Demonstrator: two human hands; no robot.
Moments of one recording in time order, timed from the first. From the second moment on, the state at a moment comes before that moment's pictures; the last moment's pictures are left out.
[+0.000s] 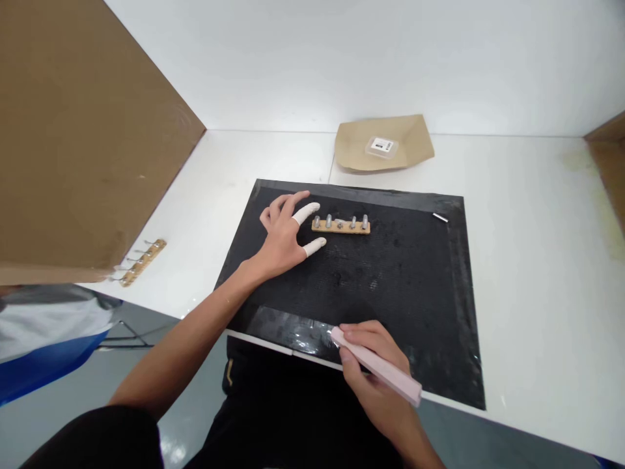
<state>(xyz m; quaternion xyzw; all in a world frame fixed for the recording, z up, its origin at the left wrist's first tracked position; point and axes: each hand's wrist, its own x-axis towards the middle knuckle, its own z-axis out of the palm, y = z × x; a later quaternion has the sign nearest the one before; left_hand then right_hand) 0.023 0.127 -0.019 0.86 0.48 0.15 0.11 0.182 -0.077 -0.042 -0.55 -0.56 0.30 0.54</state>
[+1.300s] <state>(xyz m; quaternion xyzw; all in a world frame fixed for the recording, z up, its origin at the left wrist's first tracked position) 0.015 0.130 -0.048 0.87 0.44 0.22 0.09 0.285 -0.036 -0.086 -0.65 -0.69 -0.11 0.29</state>
